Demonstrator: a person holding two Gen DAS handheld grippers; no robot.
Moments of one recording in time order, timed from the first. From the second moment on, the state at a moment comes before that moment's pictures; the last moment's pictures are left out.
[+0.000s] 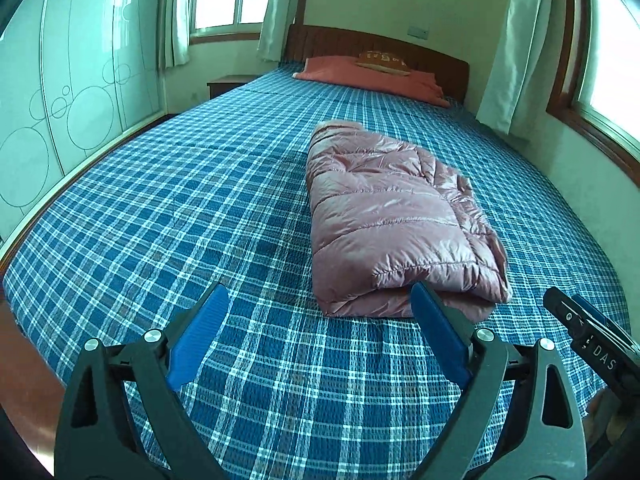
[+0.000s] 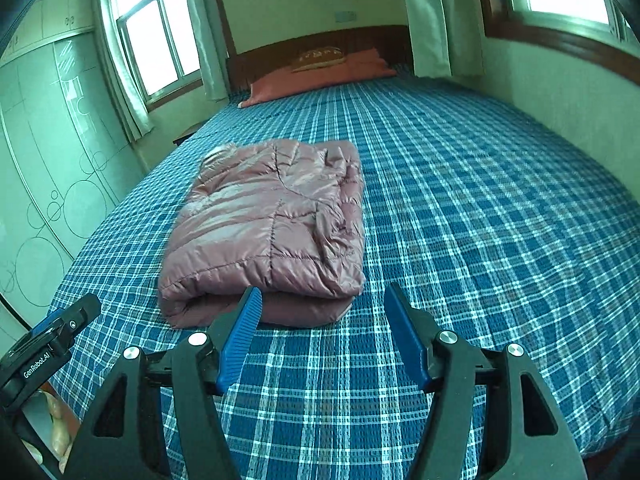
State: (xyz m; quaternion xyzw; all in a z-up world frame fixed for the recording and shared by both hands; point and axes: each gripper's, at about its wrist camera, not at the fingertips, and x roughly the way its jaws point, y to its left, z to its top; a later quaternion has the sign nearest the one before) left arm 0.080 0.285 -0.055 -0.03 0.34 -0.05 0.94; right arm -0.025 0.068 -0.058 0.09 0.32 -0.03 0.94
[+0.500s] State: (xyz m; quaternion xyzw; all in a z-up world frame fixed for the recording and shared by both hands) left arm 0.062 0.282 -0.035 -0.03 0.32 -0.05 0.95; right arm -0.034 0.084 -0.044 0.07 0.30 -0.03 0.95
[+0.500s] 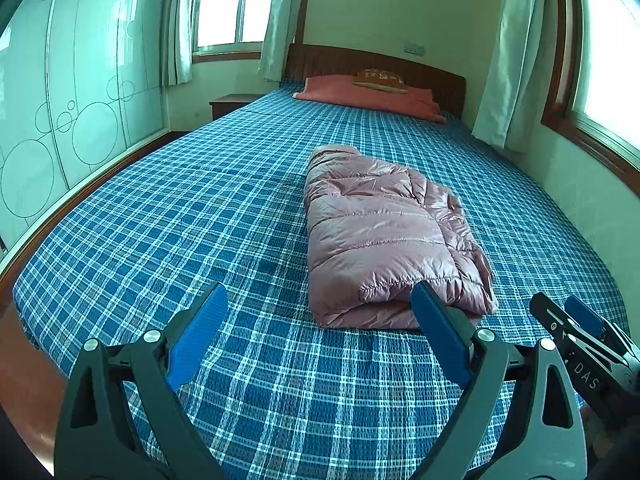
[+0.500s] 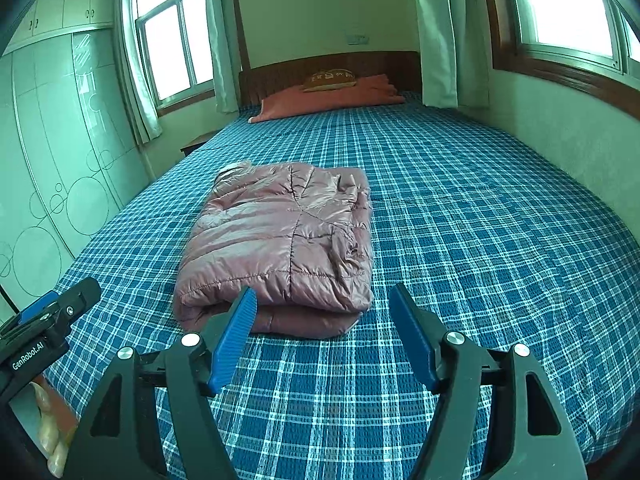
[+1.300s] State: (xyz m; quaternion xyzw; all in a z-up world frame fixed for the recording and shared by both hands) left arm 0.062 0.280 -0.038 -0.03 0.32 -0.04 0.95; right arm -0.033 0.090 -0.047 0.06 0.29 -0.02 0.95
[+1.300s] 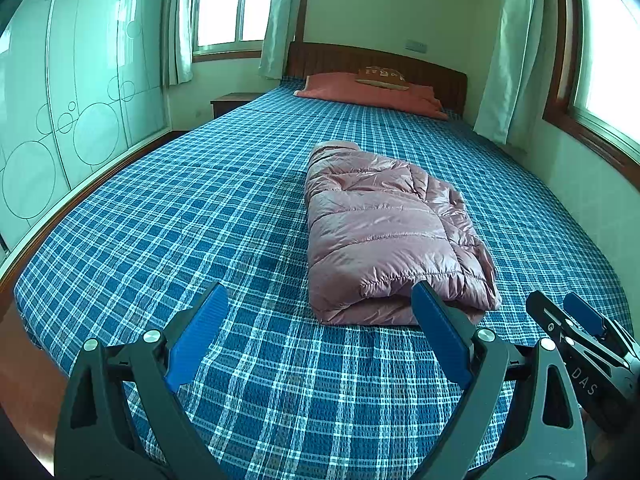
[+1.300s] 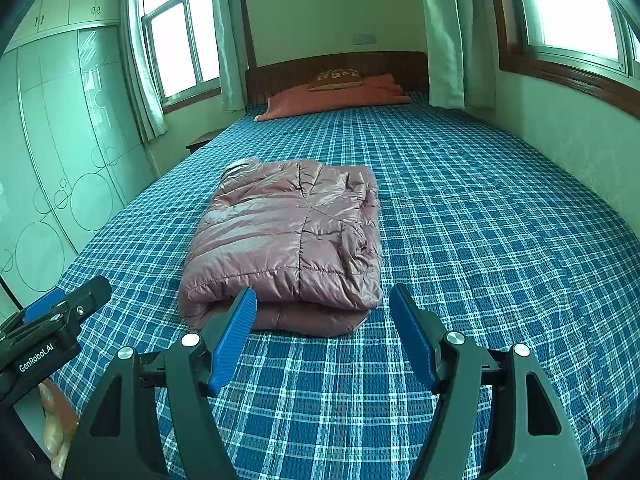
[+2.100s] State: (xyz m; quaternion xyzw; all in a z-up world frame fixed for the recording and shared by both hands) left arm 0.064 0.280 -0.041 -0.02 0.32 -0.04 0.95; right arm -0.033 0.091 -0.050 0.06 0.29 -0.02 0.95
